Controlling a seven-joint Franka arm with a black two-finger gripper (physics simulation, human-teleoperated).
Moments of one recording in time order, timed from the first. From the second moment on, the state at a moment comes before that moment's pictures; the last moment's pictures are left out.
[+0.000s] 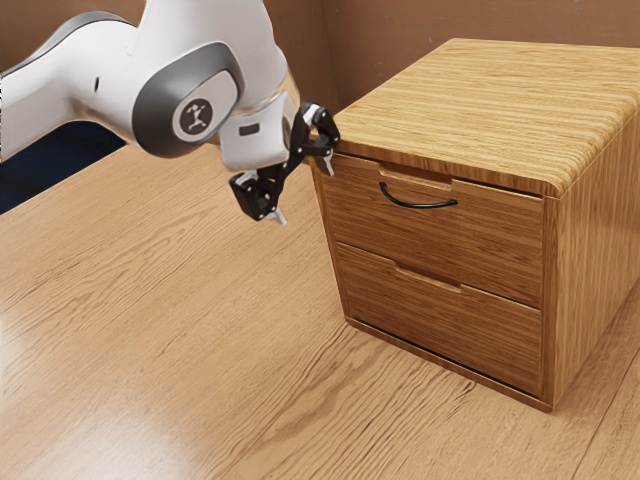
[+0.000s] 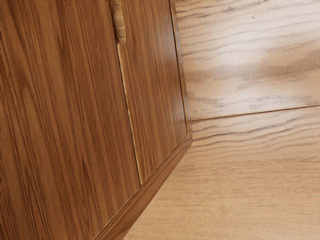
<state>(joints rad) 0.10 0.05 -0.18 -1.50 0.21 1.87 1.62</state>
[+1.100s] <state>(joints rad) 0.13 0.01 -0.35 -1.47 0.22 1.82 1.60</state>
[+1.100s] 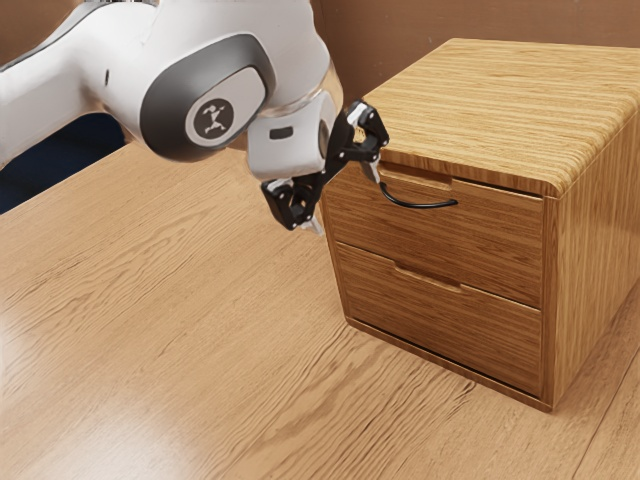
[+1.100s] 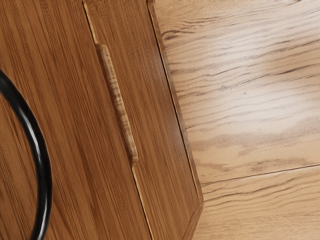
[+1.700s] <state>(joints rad) 0.09 0.06 -0.34 -1.48 0.22 1.88 1.60</state>
